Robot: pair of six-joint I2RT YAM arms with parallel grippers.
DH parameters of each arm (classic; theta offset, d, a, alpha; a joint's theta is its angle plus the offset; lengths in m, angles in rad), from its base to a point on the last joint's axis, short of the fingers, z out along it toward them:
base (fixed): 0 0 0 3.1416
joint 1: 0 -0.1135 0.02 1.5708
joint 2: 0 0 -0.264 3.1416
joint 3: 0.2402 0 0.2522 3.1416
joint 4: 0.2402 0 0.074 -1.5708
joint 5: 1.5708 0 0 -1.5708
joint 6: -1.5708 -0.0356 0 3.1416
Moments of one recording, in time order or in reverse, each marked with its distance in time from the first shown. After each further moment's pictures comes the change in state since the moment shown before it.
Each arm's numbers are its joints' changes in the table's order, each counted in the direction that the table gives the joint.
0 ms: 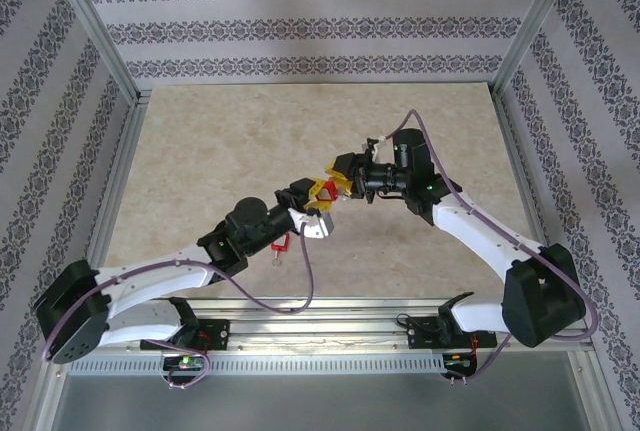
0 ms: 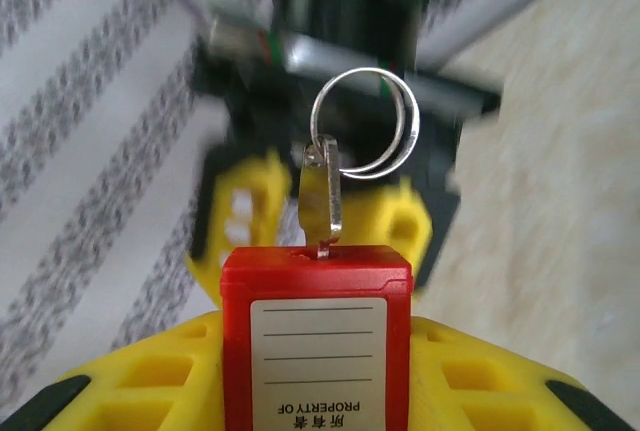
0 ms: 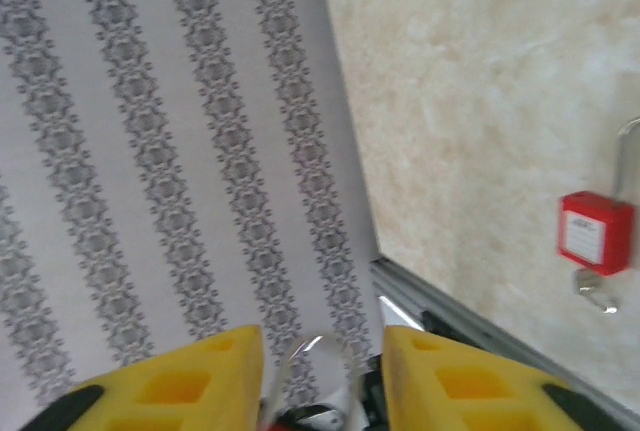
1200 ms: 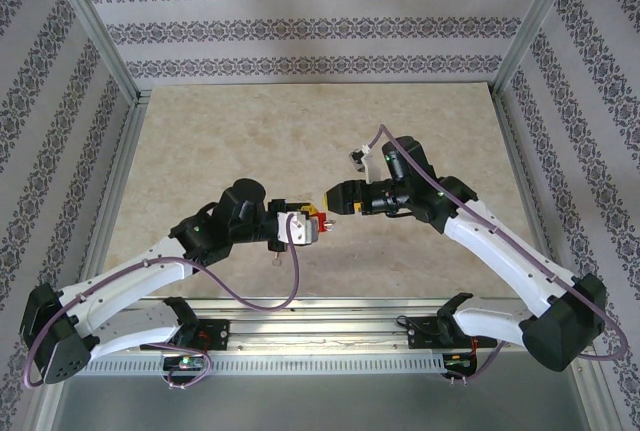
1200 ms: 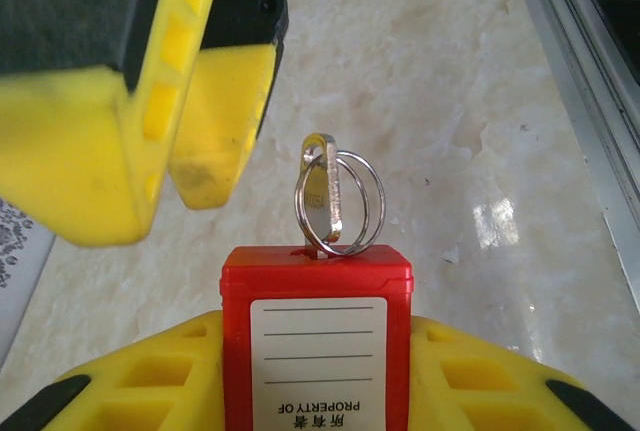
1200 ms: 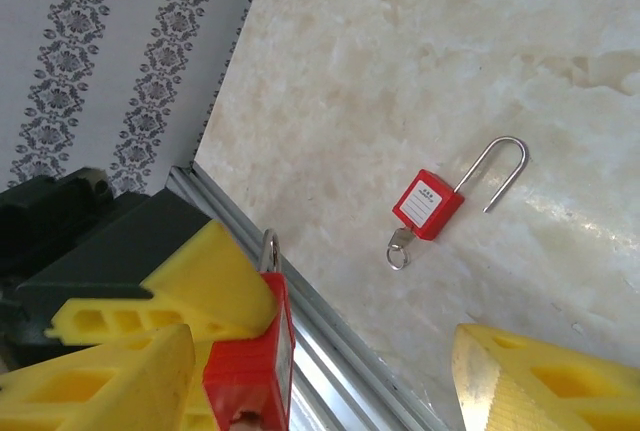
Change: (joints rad) left arm -0.104 -0.090 0.186 0.729 0.348 0.156; right arm -0.161 -0.145 0.155 0.544 0.180 0.814
